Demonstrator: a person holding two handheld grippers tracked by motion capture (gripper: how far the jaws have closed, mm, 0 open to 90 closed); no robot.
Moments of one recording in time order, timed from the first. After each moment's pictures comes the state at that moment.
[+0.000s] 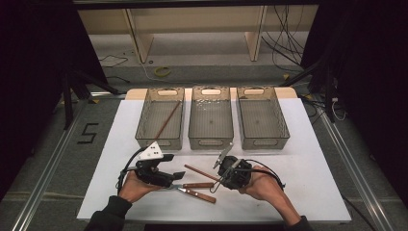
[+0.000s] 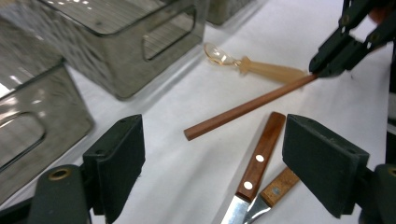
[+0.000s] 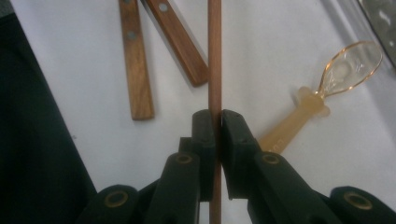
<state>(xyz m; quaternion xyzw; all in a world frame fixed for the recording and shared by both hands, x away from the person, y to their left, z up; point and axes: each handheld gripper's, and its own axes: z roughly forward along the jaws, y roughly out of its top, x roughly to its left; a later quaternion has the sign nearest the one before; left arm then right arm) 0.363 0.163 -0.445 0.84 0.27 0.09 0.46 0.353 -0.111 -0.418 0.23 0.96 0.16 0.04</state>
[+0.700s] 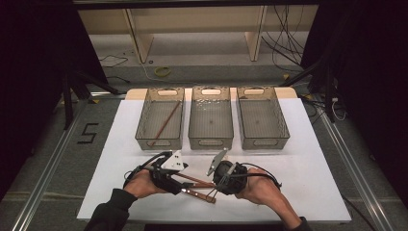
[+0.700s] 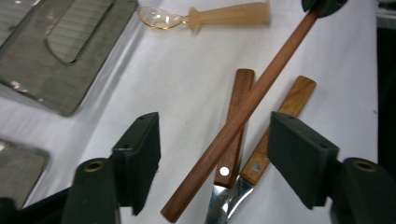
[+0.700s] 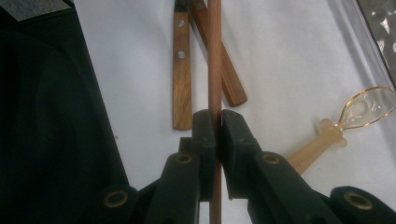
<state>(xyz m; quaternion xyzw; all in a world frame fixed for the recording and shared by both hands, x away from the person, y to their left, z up) 0.358 0.124 -0.440 0.93 0.12 0.09 0.35 0.334 -0.097 -0.403 0.17 0.97 0.18 0.04</state>
